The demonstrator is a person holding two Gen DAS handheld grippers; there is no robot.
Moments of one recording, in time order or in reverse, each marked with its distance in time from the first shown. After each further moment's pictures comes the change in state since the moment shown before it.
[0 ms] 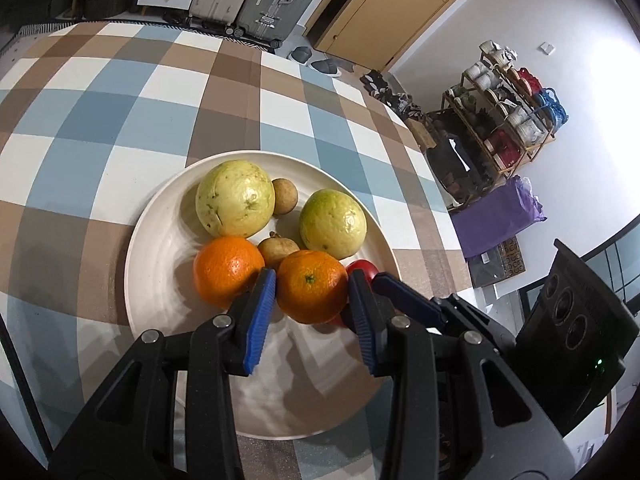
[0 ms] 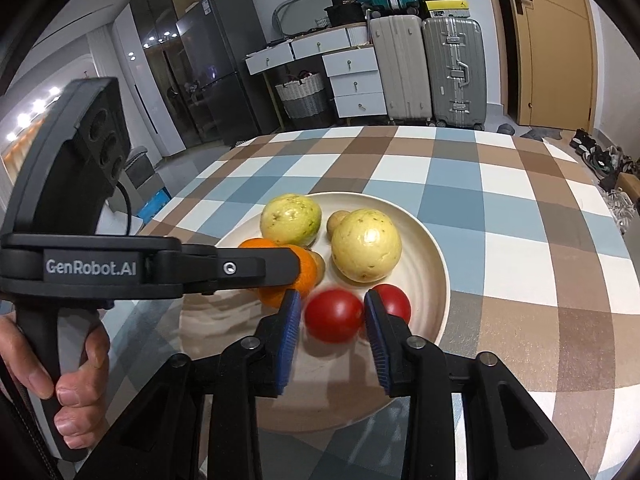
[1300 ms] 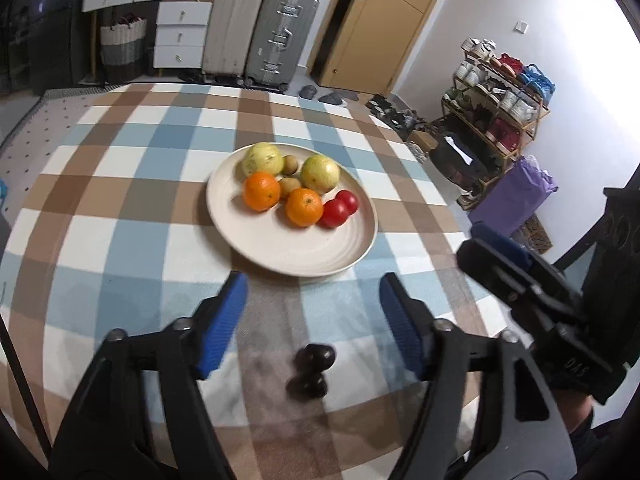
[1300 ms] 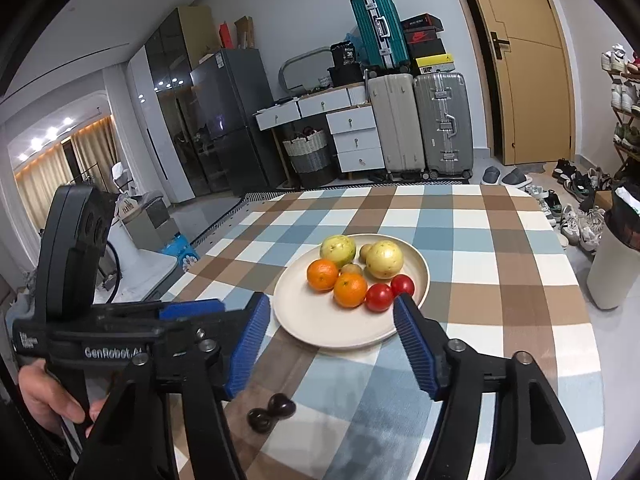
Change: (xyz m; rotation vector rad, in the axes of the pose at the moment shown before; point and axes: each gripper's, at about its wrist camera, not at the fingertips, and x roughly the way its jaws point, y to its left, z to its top) left arm -0.156 -0.046 -0.143 0.169 -0.172 0.150; right arm -0.149 0.056 -0.044 0.013 -0.207 -0.009
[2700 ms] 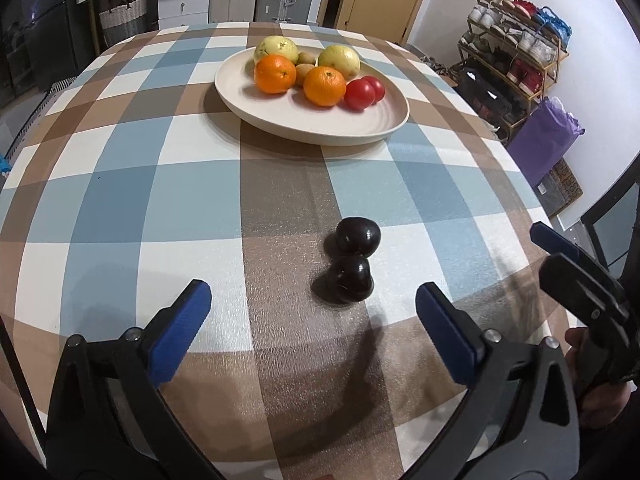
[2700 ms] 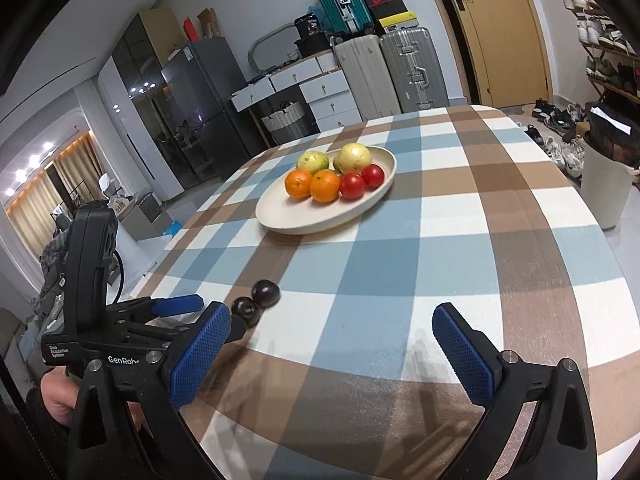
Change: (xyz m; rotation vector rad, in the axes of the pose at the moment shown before) left arm 0.058 0.003 -0.080 0.079 0.169 0.104; right arm -0.019 -0.027 -0.097 0.159 0.105 -0.014
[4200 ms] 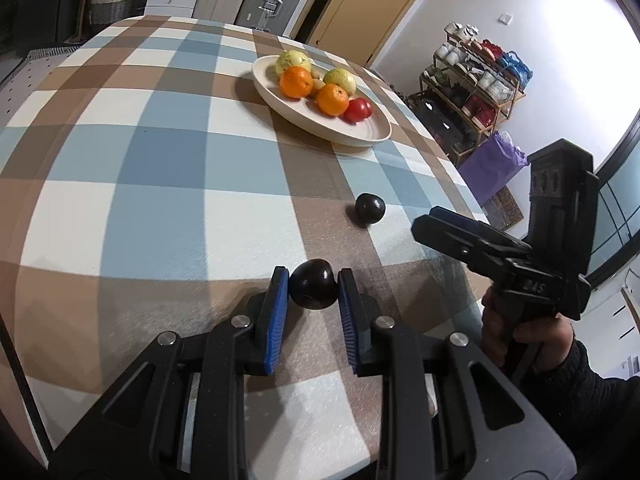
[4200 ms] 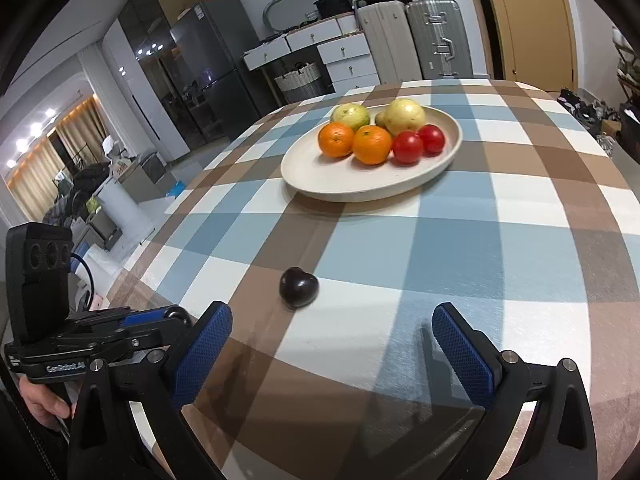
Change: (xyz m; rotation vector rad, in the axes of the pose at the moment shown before) left arm -0.059 0.084 -0.054 -0.095 -0.075 -0.258; right arm 0.065 0.051 0.004 -0.087 0.148 0.010
